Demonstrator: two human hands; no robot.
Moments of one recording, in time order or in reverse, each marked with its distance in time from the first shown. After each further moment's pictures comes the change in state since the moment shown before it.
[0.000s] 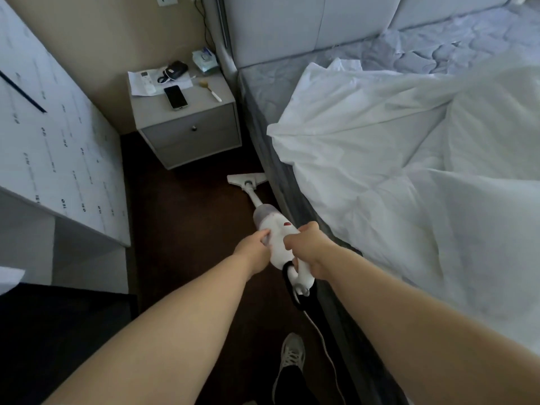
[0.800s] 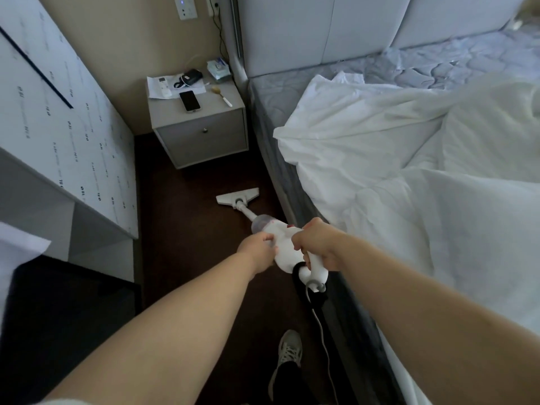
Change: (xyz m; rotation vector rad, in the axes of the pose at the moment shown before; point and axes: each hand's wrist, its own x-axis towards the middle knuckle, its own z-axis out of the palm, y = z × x) left_hand -0.066 -0.013 0.011 -0.052 0.024 -0.047; right_hand -0.027 0.032 -0.007 -0.065 -0.081 -0.084
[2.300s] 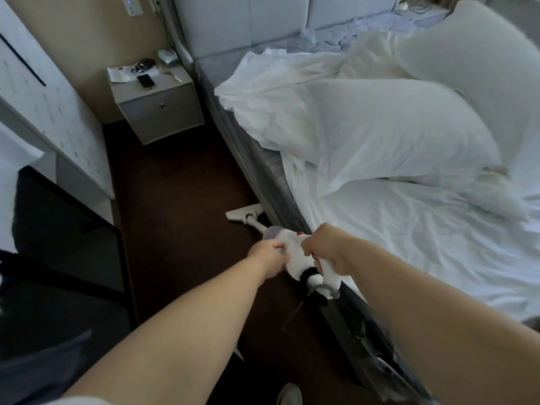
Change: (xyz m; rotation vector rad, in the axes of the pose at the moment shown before) left_hand -0.353 -0.144 0.301 0.061 -0.150 0.122; right_hand -0.303 0.410 0.015 0.065 0.135 0.055
